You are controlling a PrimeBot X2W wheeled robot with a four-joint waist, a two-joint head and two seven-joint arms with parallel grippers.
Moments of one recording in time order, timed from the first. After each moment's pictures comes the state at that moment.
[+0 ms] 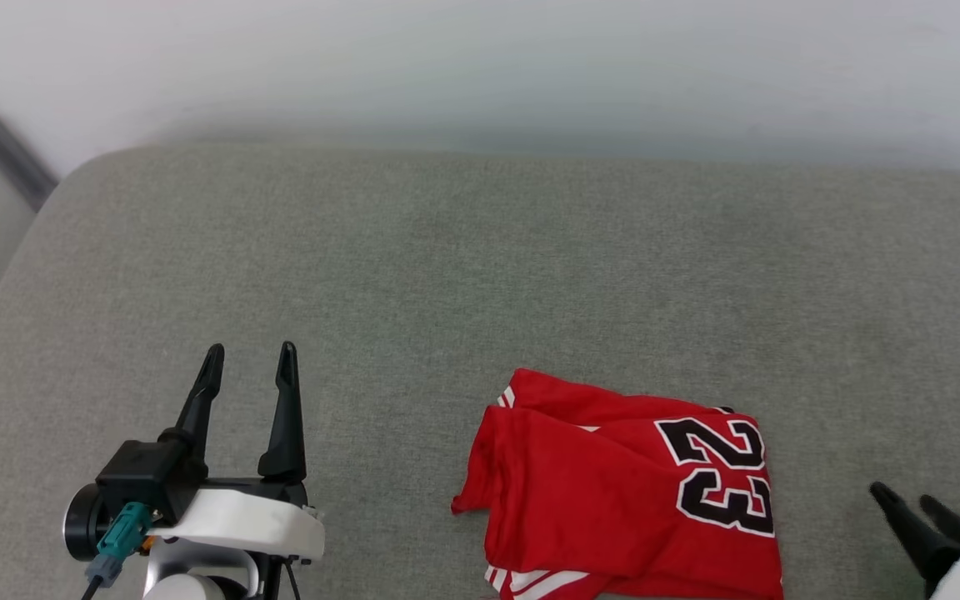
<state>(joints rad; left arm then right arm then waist) -0.07 0.34 -0.32 -0.07 -0.48 0.24 -0.26 0.10 -0.27 -0.22 0.00 0.66 0.13 0.53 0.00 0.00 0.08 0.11</state>
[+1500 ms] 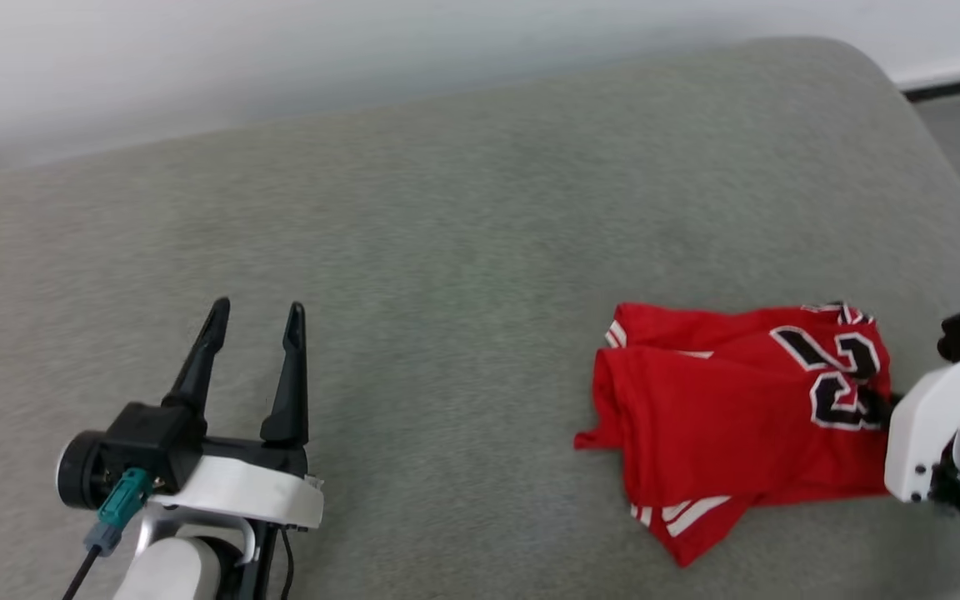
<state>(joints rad) -0.13 0.30 -0.26 -0.06 -0.37 0.12 -0.25 -0.31 -0.41 0.10 0.35 0.48 0.13 0.56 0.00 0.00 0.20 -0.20</state>
